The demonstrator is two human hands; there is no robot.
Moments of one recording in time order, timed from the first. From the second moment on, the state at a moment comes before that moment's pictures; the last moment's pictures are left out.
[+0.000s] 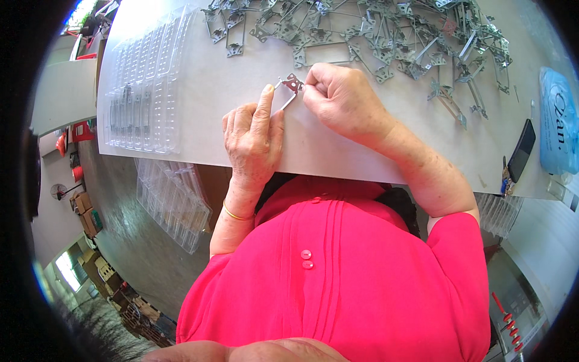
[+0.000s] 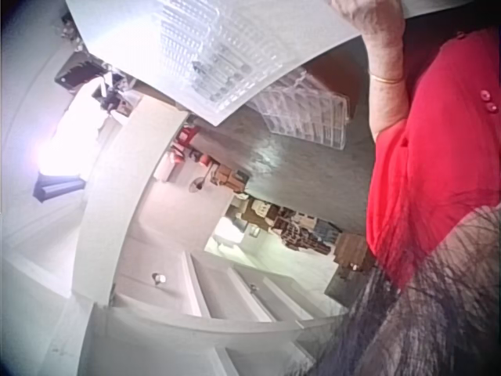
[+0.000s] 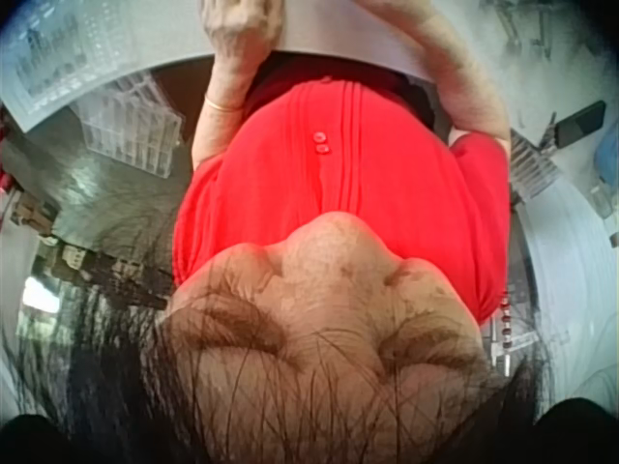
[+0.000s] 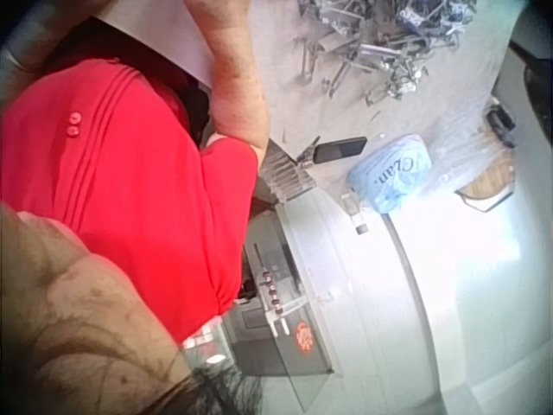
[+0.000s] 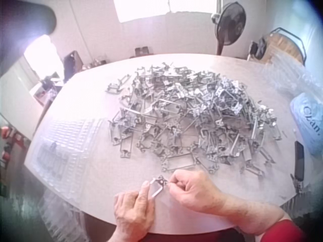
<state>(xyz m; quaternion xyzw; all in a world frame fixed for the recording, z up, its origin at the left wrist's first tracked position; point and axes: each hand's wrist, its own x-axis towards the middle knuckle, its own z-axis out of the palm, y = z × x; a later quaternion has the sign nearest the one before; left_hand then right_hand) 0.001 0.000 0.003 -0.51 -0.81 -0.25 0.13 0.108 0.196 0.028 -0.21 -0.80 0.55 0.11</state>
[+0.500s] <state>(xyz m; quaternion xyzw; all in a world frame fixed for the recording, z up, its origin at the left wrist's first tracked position) 0.000 0.001 0.000 -0.52 -0.80 -0.26 0.14 0.110 0.206 0.039 -0.22 -0.79 0.56 0.10</state>
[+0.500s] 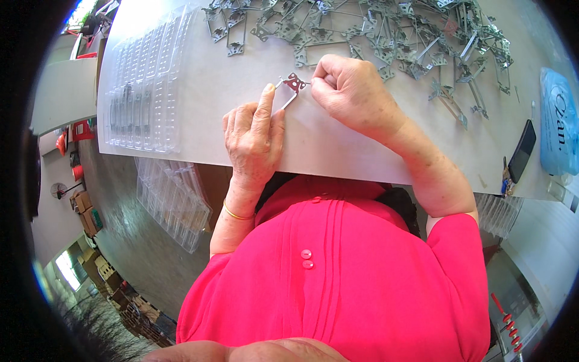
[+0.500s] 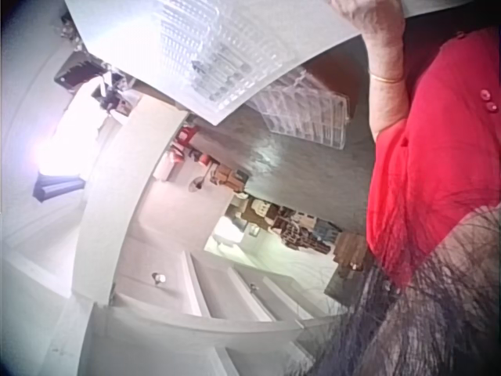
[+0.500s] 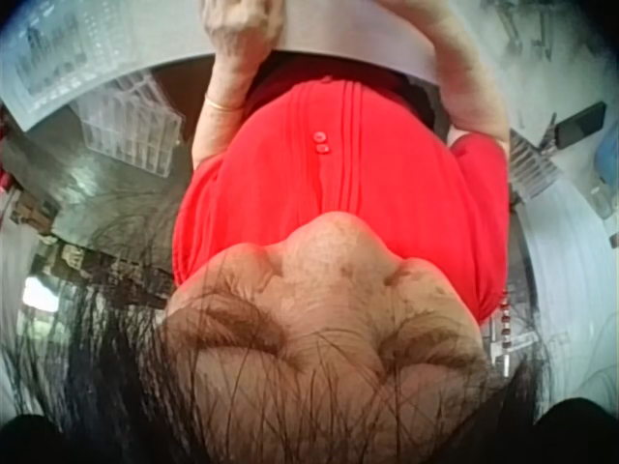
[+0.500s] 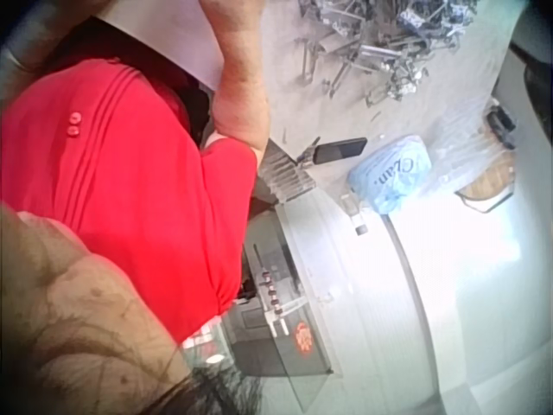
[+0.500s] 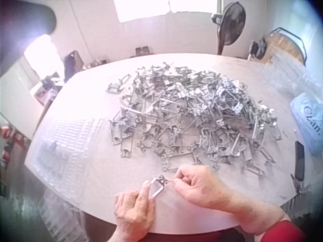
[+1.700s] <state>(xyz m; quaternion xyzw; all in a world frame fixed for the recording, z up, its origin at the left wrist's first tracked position) 0.001 0.000 0.002 -0.51 -0.81 -0.26 0.14 0.110 0.202 0.036 -0.20 -0.84 0.50 0.11</state>
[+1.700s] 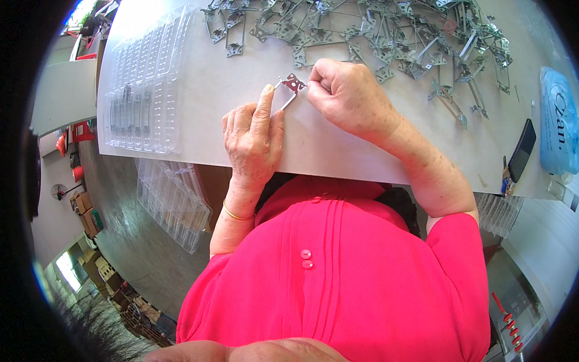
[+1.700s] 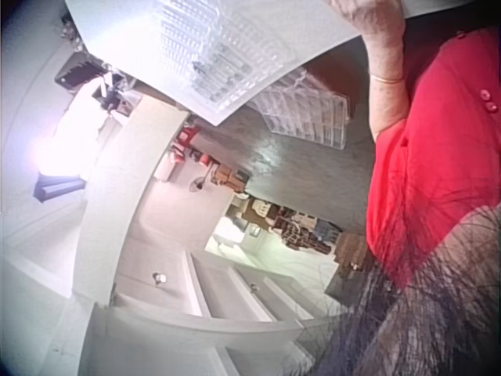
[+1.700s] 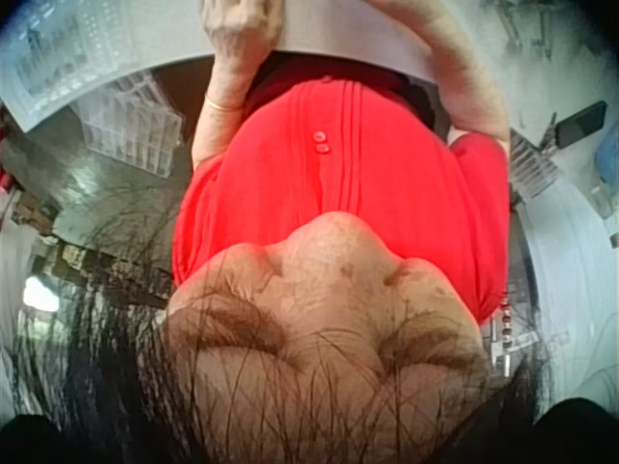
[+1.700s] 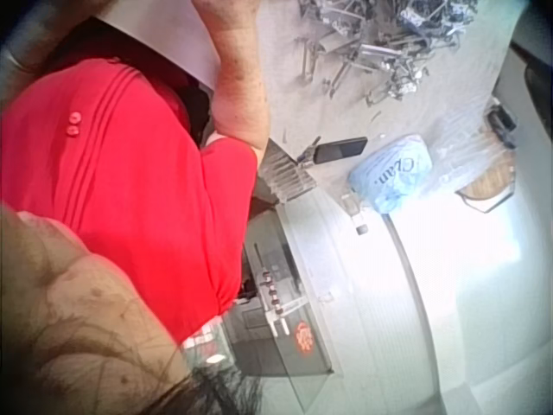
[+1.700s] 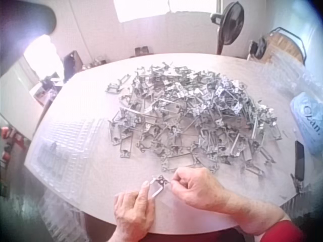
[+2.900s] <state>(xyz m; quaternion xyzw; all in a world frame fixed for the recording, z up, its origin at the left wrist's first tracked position) 0.000 0.002 0.009 -0.51 -0.80 -0.27 0.13 0.108 0.197 0.024 -0.15 -0.88 0.40 0.19</state>
